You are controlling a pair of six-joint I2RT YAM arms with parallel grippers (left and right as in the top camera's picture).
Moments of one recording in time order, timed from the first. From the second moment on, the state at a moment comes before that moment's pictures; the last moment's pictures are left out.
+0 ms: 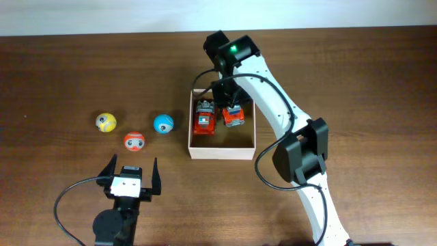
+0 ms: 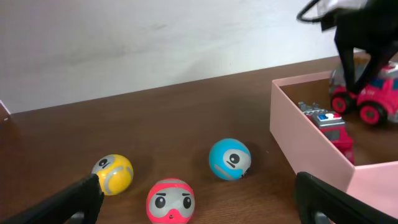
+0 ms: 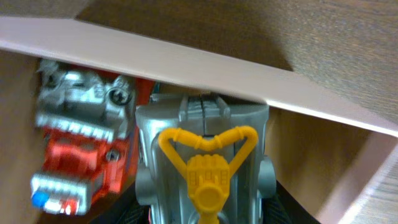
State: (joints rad) left arm -0.09 0.01 0.04 -0.13 -0.03 0.14; right arm 0.51 2.46 2.44 -1.50 -0.01 0.35
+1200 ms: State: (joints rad) left arm -0.09 0.01 0.04 -0.13 -0.03 0.14; right arm 0.51 2.46 2.32 -1.39 0.04 0.47
